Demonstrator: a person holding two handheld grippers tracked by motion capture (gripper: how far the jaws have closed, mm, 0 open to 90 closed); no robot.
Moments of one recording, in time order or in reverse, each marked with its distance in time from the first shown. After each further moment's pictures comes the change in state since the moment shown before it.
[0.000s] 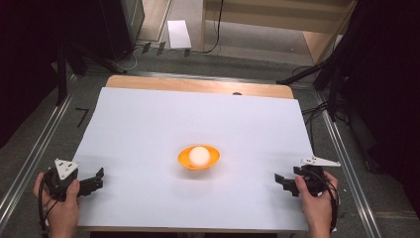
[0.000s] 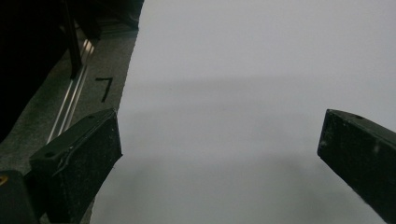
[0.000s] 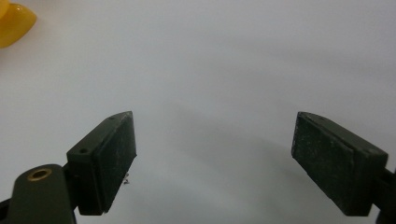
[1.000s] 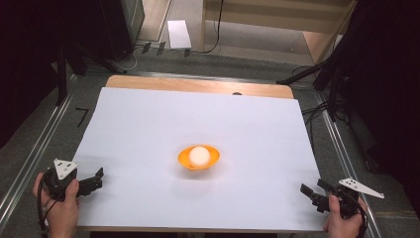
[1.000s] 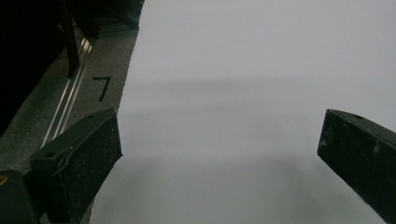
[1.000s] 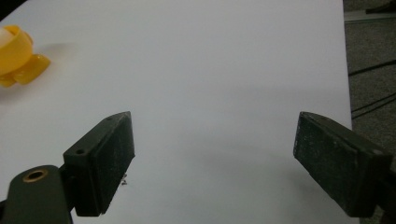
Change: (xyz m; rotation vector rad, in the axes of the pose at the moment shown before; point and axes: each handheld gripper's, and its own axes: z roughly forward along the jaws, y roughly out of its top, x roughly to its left) left arm 0.002 0.000 0.000 0.001 -0.008 -0.012; right arm -0.052 -0.063 -0.046 -0.239 0.041 0.148
